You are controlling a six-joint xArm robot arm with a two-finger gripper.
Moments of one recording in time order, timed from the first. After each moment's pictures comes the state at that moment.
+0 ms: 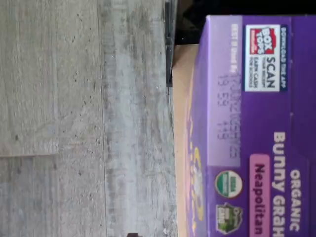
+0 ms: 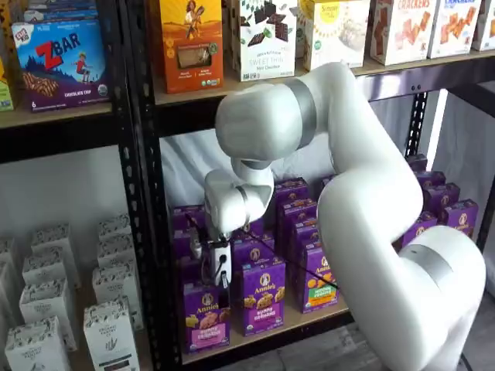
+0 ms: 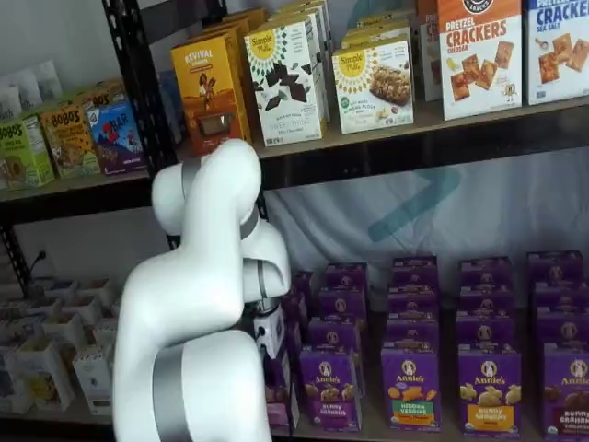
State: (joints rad) arm 0.35 1.03 -1.52 0.07 0.49 -1.28
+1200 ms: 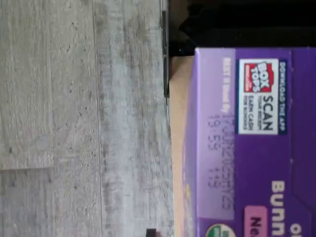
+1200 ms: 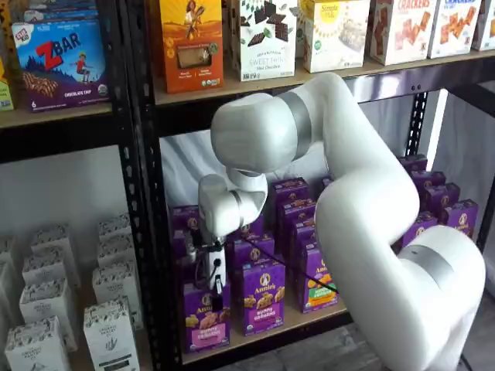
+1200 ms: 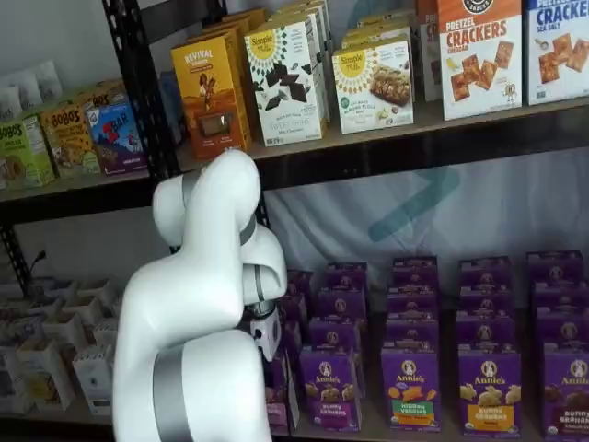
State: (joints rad) arm 0.37 1.09 -1.61 0.08 0.52 -1.26
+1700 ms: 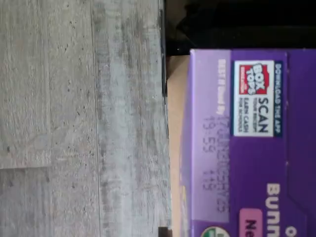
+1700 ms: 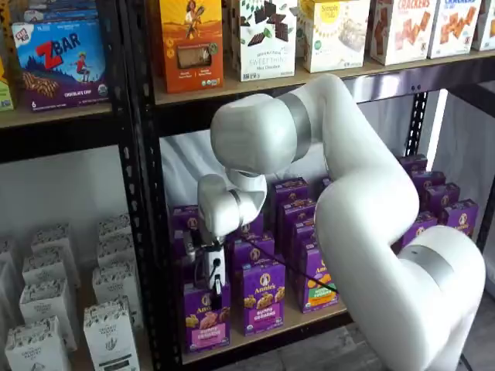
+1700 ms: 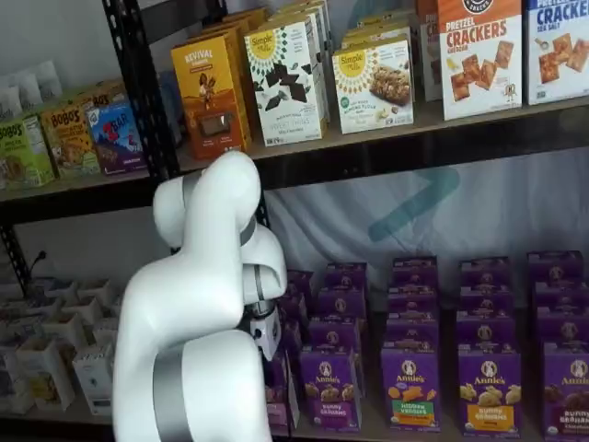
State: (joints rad) arm 0.37 1.10 -1.62 0.06 0.53 -1.24
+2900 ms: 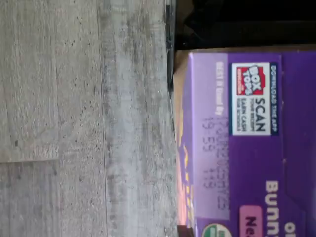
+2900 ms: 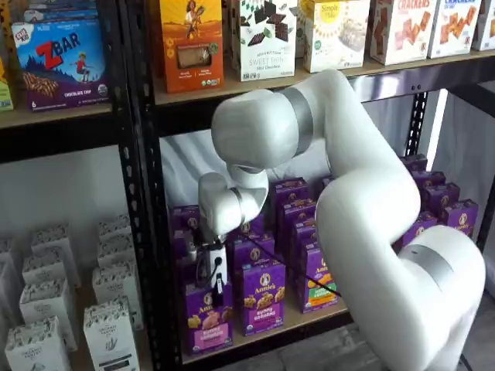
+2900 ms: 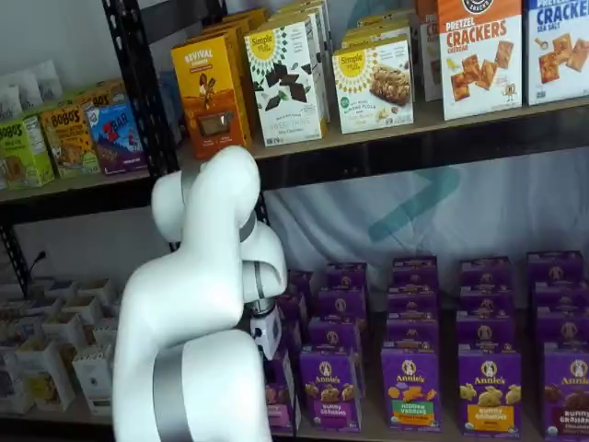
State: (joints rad) arm 0.37 1.06 -1.58 0.05 0.53 -1.24
